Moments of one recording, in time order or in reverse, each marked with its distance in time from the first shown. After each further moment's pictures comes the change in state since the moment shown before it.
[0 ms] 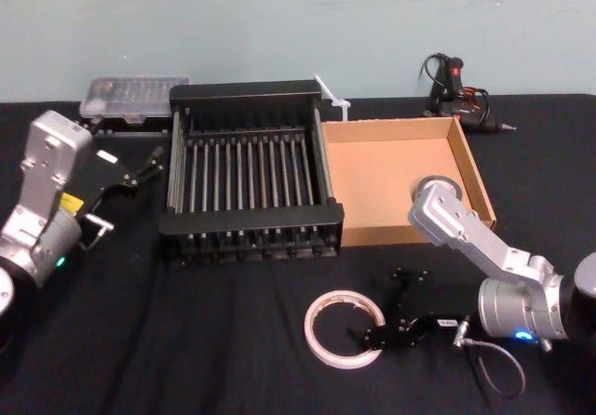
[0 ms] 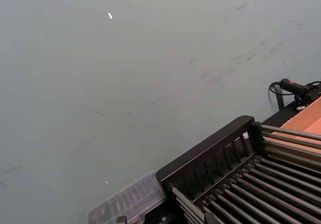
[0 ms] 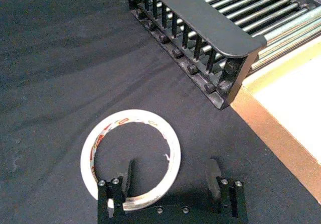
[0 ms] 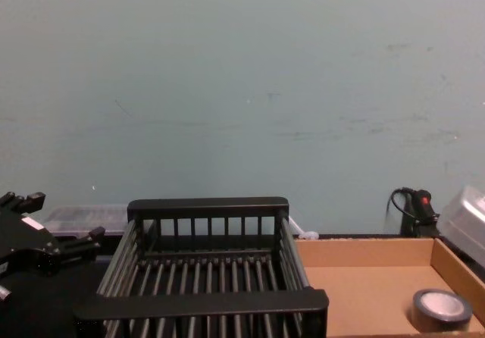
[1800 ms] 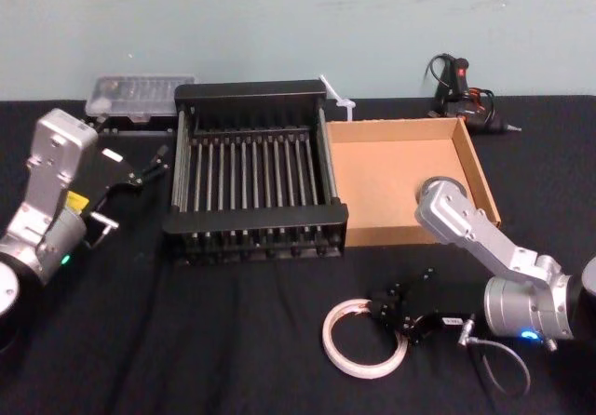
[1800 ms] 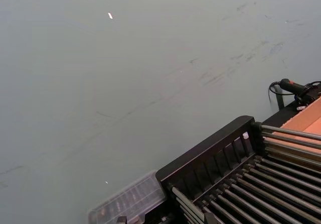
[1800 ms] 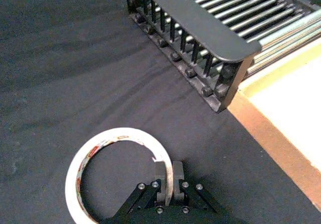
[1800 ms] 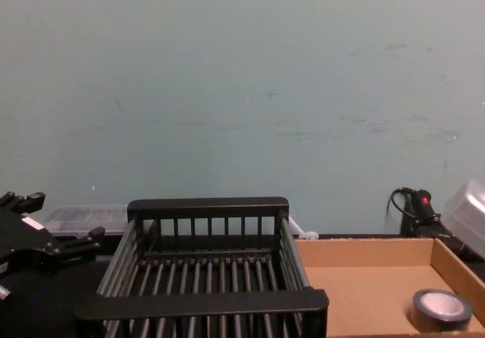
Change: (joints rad) left arm 0.000 0.000 0.000 0.000 0.000 0.000 0.000; right arm -0.003 0.001 0.008 -0.004 0.001 -0.010 0.000
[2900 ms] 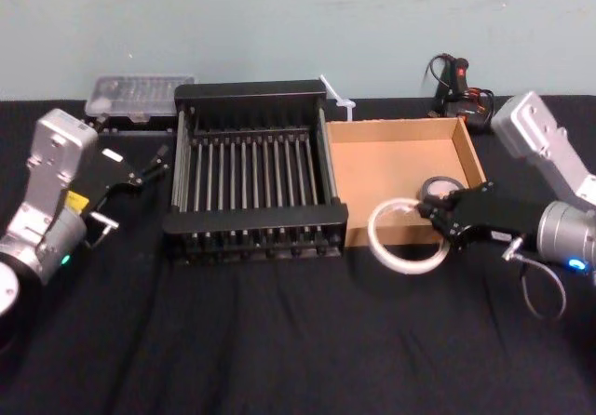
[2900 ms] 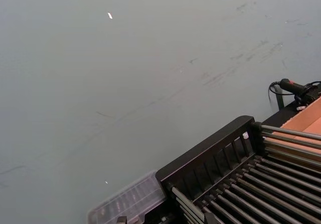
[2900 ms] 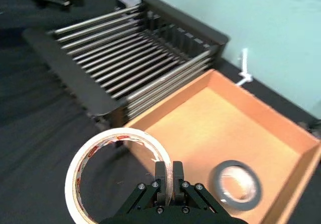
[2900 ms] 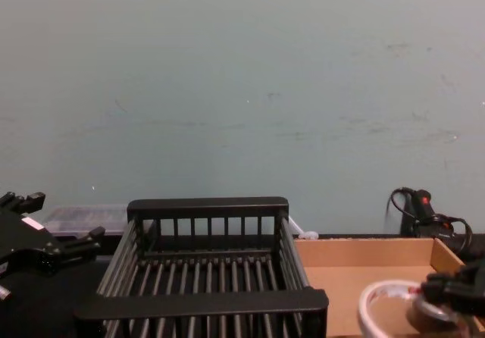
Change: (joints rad) left arm 0.000 0.000 0.000 0.000 0.000 0.000 0.000; right arm -0.003 0.020 0.176 -0.025 0.052 -0.038 -0.115
